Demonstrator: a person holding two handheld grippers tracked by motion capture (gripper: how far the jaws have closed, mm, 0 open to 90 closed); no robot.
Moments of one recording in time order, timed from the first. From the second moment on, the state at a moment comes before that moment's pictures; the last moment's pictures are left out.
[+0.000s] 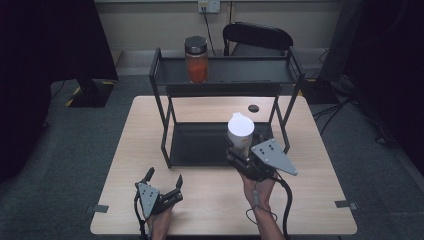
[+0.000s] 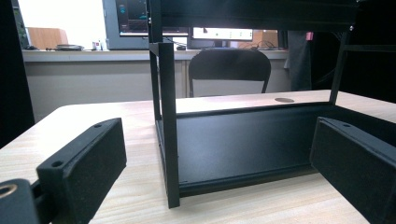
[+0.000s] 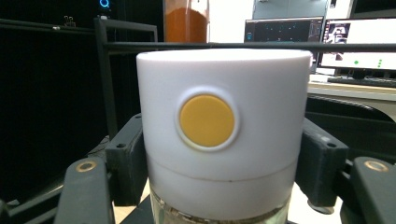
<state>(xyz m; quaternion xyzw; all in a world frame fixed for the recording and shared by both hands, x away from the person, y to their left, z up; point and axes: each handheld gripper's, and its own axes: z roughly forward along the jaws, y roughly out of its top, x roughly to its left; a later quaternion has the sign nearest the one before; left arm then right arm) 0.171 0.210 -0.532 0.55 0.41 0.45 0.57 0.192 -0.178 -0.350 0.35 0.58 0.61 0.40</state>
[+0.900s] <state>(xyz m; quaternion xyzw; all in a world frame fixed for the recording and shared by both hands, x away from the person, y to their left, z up) 0.171 0.210 -0.532 0.55 0.41 0.45 0.57 0.235 -0.186 -0.267 0.34 0.57 0.63 0.41</state>
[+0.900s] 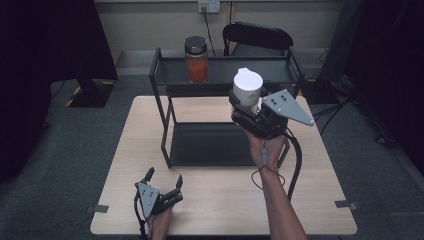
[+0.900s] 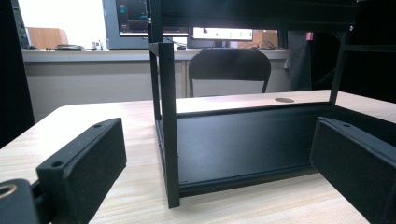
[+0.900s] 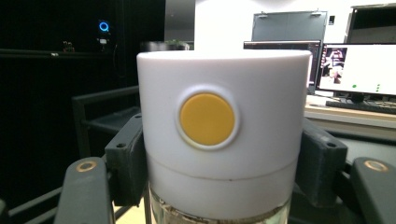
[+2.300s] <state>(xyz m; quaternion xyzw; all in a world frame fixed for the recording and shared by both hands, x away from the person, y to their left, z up) 0.171 0.210 -0.532 0.55 0.41 0.44 0.58 0.338 -0.155 -0.212 0.37 0.56 0.63 0.40</state>
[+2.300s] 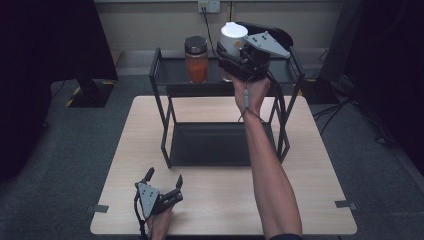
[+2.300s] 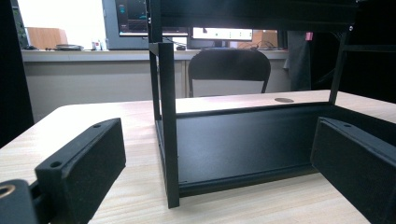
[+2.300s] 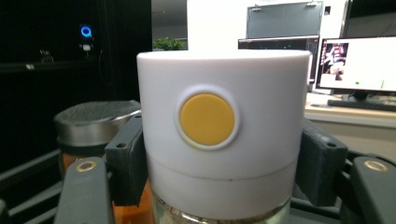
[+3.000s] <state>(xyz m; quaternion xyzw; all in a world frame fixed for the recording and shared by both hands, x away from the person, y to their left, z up) 0.171 0.210 -0.532 0.55 0.41 0.44 0.58 0.350 -0.153 -0.212 0.38 0.58 0.61 0.39</state>
